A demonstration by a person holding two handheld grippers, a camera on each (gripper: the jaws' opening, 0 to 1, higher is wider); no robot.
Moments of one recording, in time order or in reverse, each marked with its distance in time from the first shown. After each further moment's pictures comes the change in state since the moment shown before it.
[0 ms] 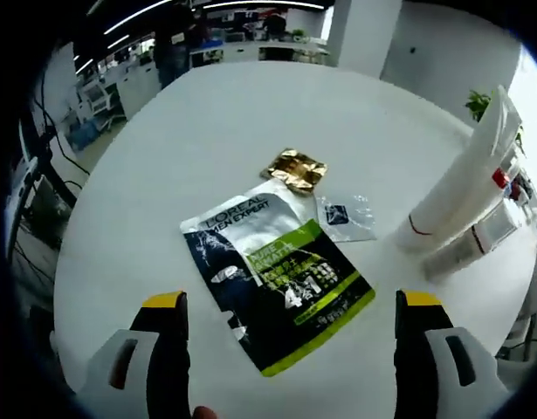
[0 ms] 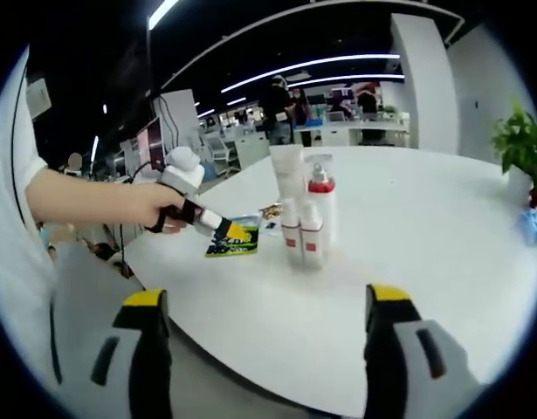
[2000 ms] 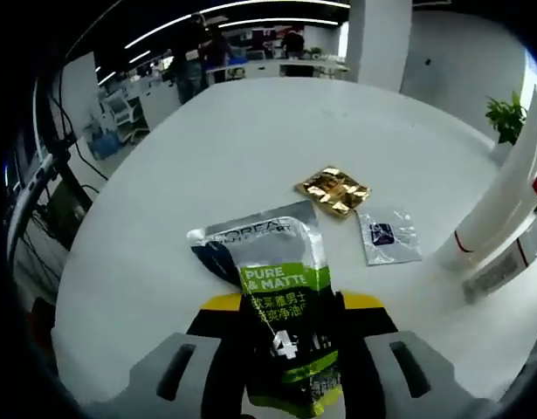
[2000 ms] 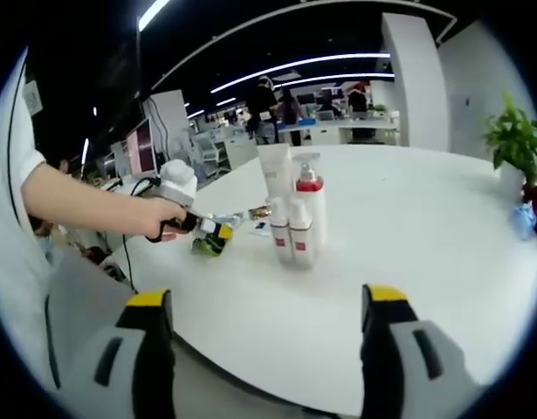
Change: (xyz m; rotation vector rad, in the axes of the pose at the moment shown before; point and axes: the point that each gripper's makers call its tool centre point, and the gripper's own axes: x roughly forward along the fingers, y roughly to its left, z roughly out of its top) left arm 0.014 0.031 0.005 -0.080 -0.123 0.059; right arm -0.001 -0.008 0.000 0.012 0.002 -0.045
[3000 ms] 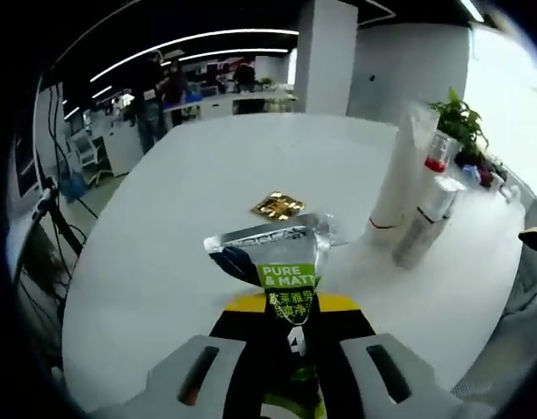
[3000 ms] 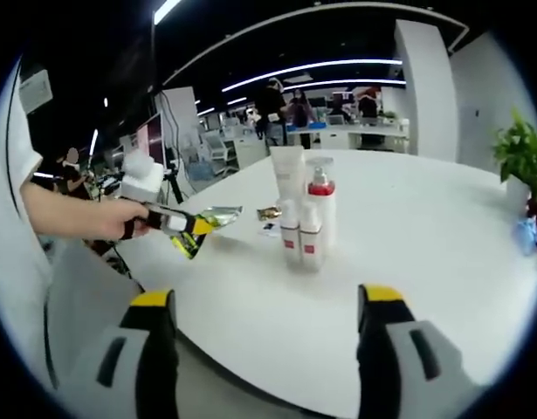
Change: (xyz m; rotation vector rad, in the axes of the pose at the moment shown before) left arm -0.089 -0.030 -0.002 0.214 -0.175 -0.206; right arm 0.000 0.011 0.001 -0.058 -0.005 0.036
